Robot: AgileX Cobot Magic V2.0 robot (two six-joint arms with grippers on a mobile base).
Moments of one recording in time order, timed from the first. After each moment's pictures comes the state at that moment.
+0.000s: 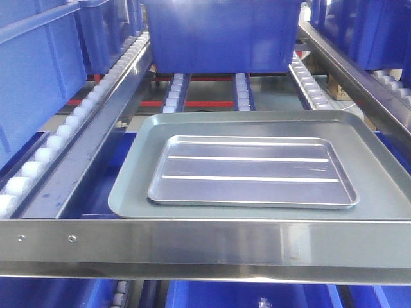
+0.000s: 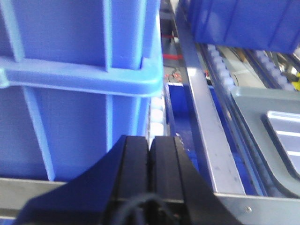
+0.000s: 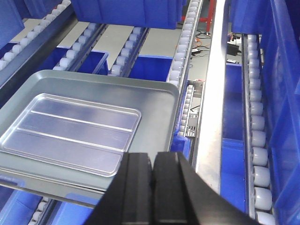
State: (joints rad) left arm -0.11 -0.01 0.03 -0.07 0.11 0.00; right arm 0.28 0.21 -0.46 -0.18 0.59 0.23
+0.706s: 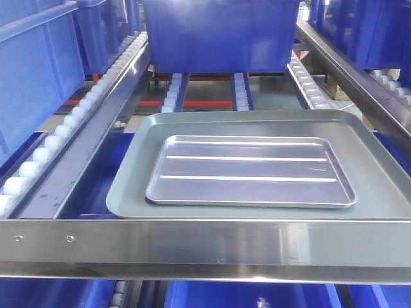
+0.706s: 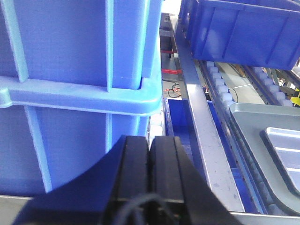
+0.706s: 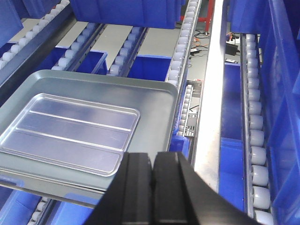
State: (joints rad) left arm -0.11 -0.01 0.03 -0.07 0.06 0.00; right arm 0.28 0.21 -0.46 -0.18 0.59 0.23
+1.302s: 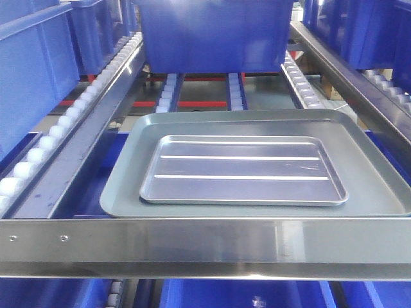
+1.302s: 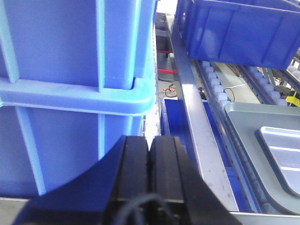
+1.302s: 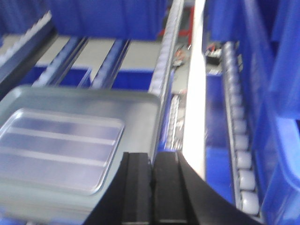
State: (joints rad) left arm -0.11 -0.01 0.03 -0.07 0.06 0.00; right arm 0.14 0.19 -0.34 -0.12 0.40 0.19
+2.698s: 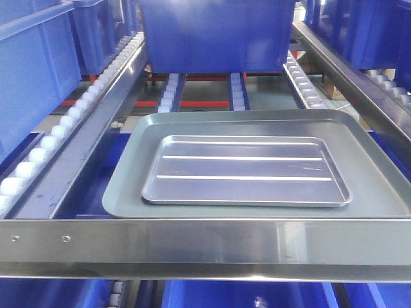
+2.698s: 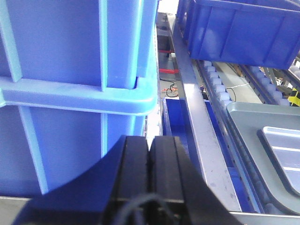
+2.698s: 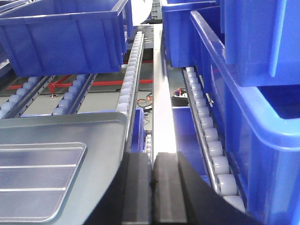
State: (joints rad) left arm -0.11 -0.01 0.03 -0.07 0.06 0.00; right arm -0.05 -0.01 0.03 -0.01 0.04 0.11
